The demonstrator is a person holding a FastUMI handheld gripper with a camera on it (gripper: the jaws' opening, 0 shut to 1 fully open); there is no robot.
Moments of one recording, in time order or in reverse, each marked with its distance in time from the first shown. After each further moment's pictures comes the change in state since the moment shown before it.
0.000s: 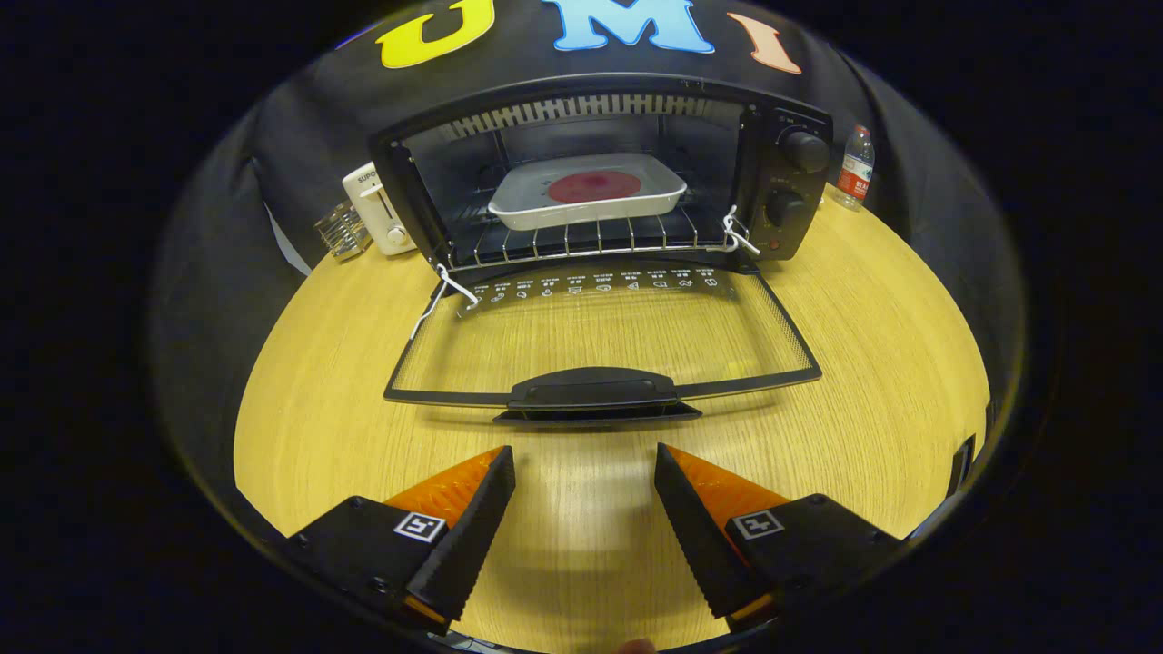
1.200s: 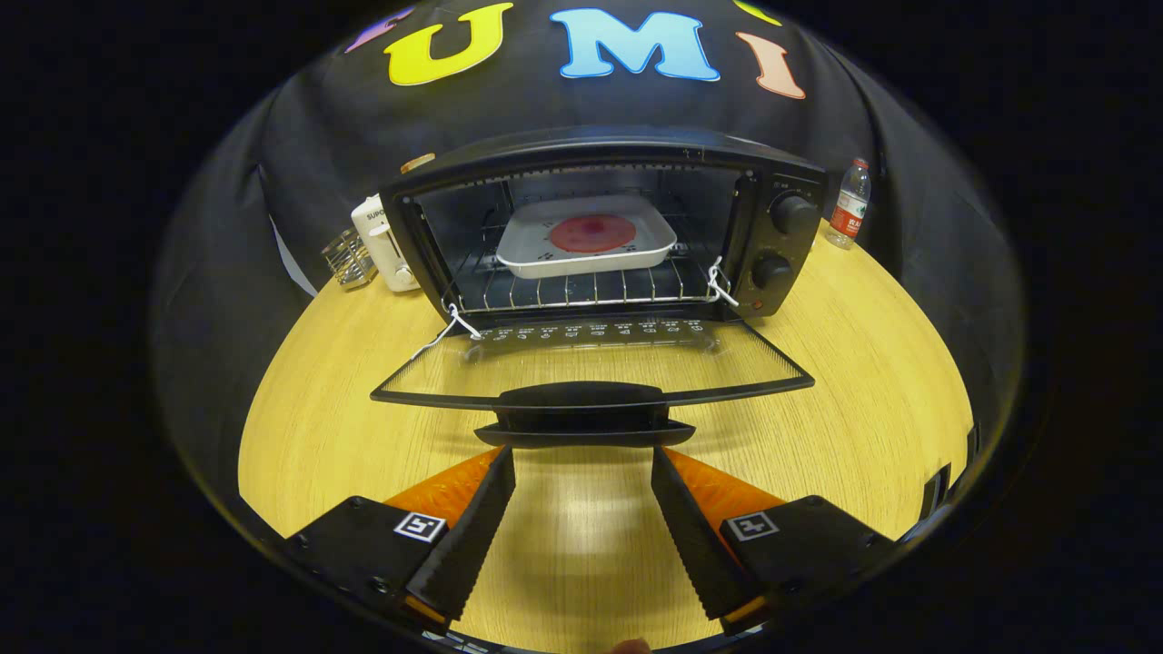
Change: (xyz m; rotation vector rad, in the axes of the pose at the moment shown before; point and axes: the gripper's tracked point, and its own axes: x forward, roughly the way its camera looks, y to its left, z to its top) arm -0.035 0.001 0.032 -0.031 -0.135 0.004
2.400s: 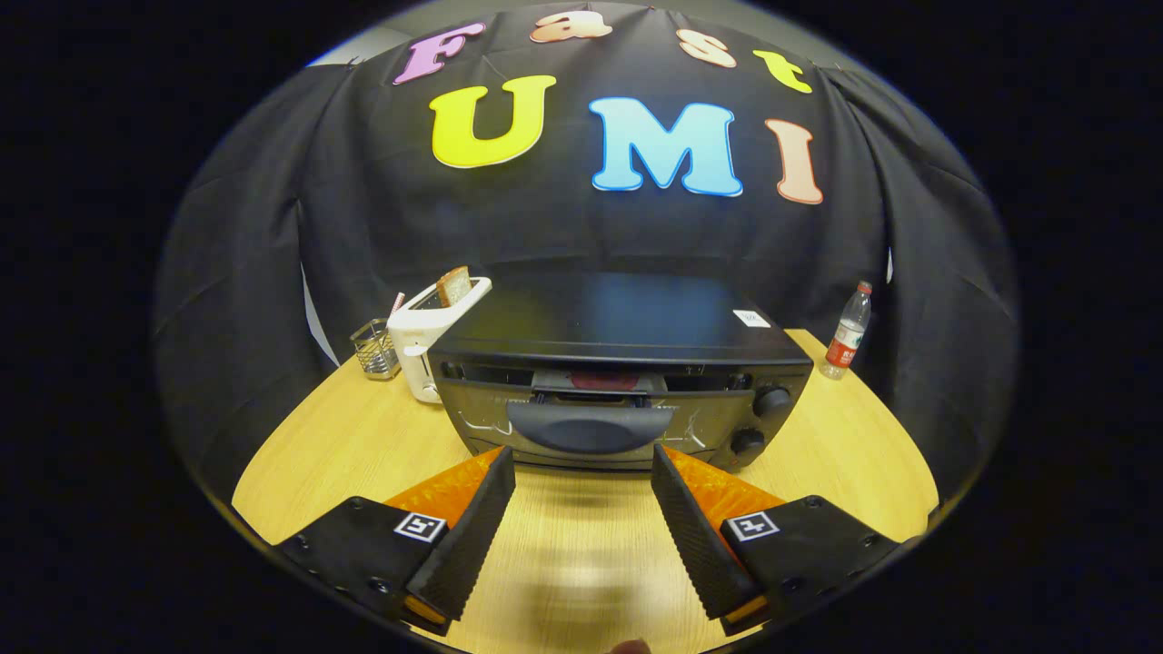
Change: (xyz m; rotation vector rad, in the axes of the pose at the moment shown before) arm -0.059 0.003 0.097 -0.141 -0.374 0.019
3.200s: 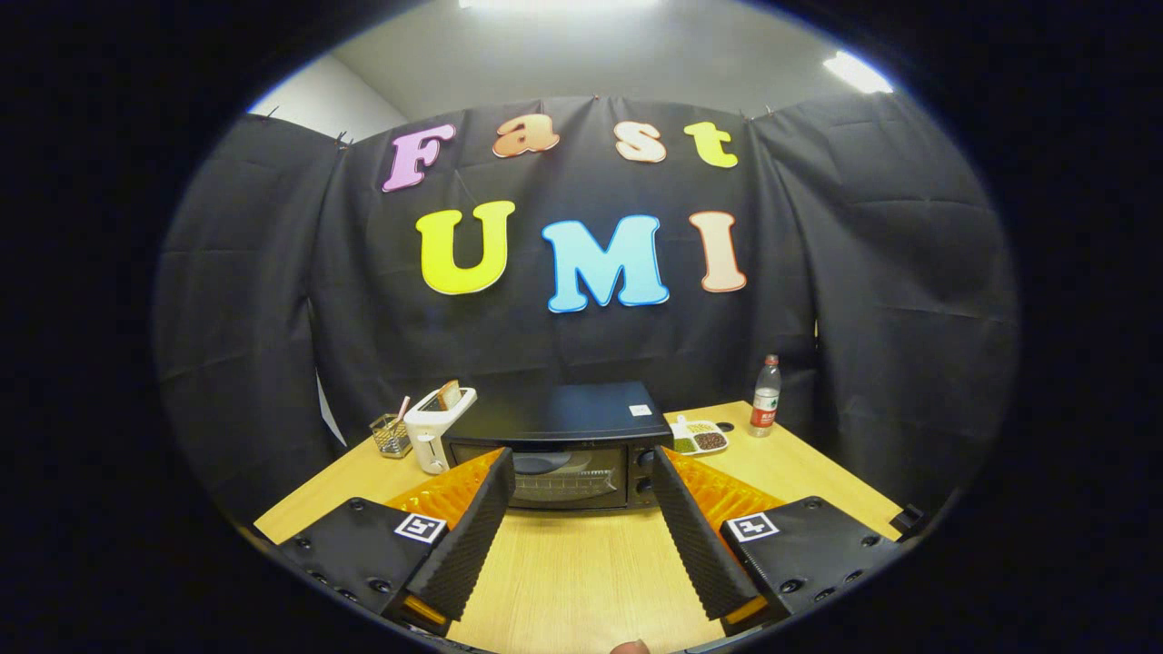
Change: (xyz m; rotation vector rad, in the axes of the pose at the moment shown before) arm -0.185 -0.074 0.044 0.102 -0.345 -0.079
